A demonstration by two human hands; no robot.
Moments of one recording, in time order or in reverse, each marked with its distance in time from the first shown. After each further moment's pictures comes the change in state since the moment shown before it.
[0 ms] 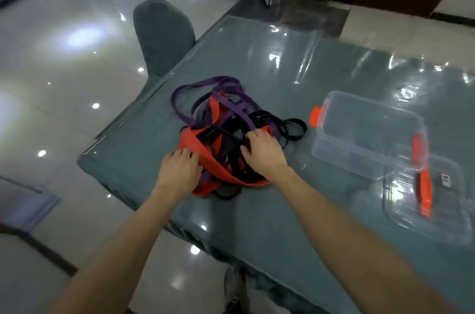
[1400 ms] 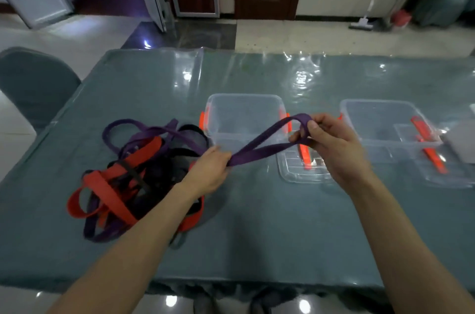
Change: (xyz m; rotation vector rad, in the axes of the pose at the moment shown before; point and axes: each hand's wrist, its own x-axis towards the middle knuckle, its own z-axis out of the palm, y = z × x) left_hand 0.054 0.280 -0.082 -0.458 -0.017 0.675; right_hand -0.274 0.178 -0.233 1.319 0.581 0.346
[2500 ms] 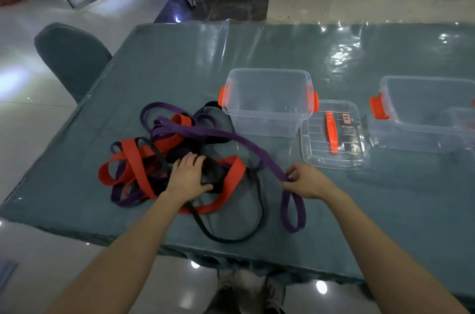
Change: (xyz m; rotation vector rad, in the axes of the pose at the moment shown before) left_hand -0.089 -0.066 0.055 0.249 -0.211 -0.501; right_hand -0.007 0.176 -0.002 -1.027 -0.452 0.567
